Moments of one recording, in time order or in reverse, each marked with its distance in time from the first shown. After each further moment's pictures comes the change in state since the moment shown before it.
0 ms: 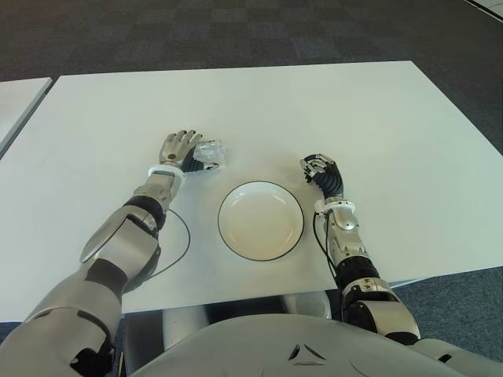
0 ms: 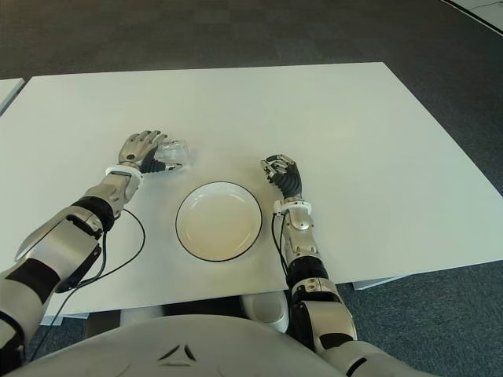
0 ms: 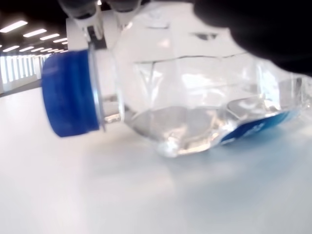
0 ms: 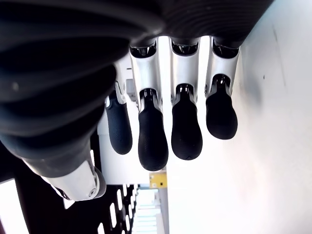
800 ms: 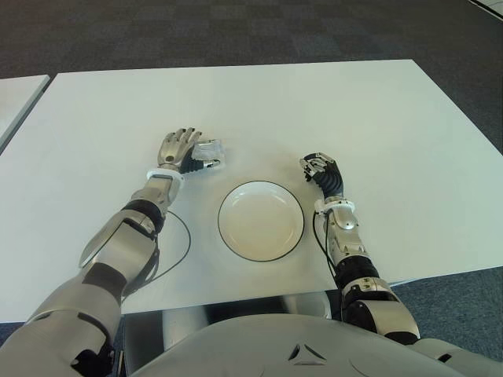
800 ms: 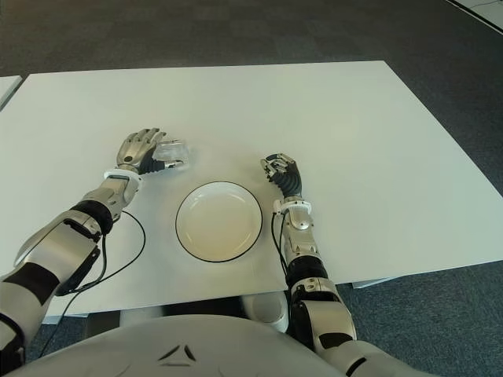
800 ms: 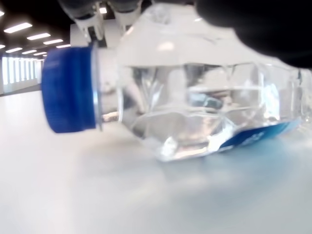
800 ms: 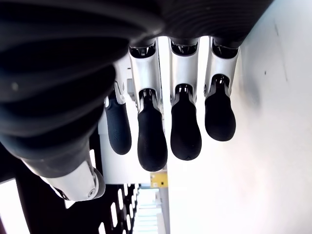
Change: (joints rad) left arm 0.025 0.003 0.059 -0.014 0.006 -0.044 0.111; right arm -0.001 0.003 -0.001 -0.003 0.007 -0.005 0.000
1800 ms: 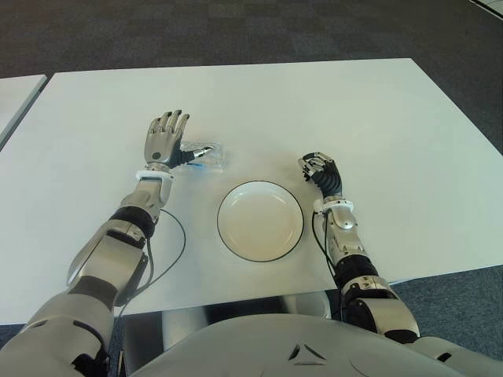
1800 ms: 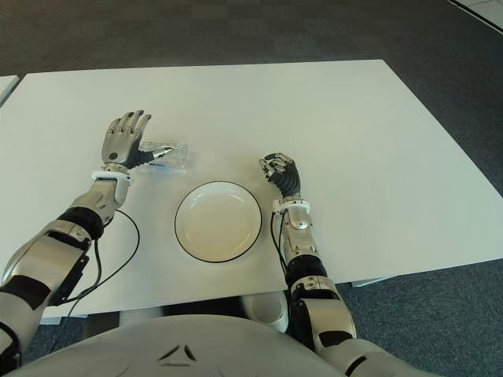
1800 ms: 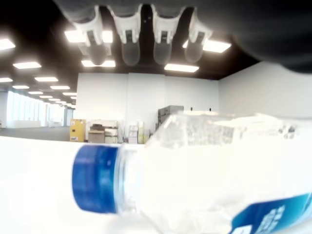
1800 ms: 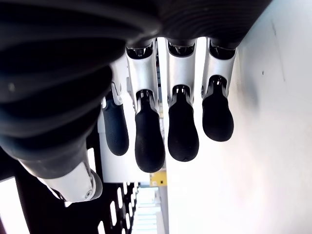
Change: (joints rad) left arm 0.068 0.044 0.157 -0.128 0.051 -0.033 0.201; right arm -0.014 -0.001 0.002 0.032 -0.005 -0.025 0.001
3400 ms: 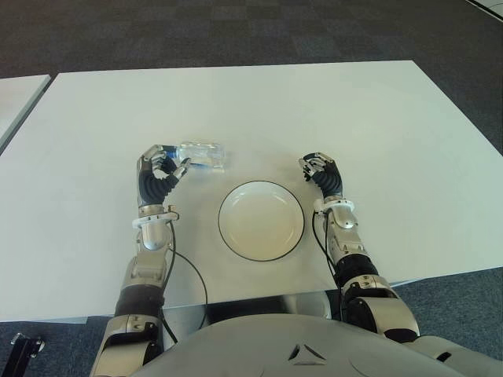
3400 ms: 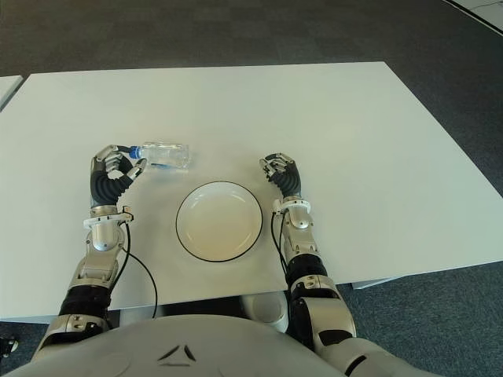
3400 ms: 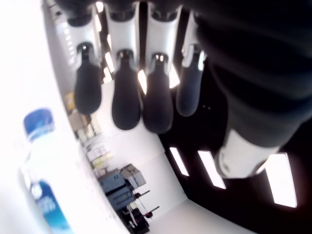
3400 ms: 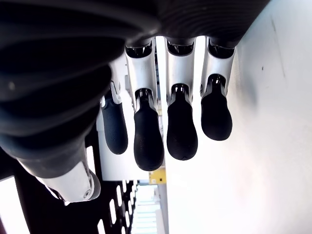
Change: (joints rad) left arm 0.626 -0.234 0.520 -0.862 -0.459 -0.335 -0.295; right arm -0.007 0.000 -0.007 0.010 0.006 0.009 0.017
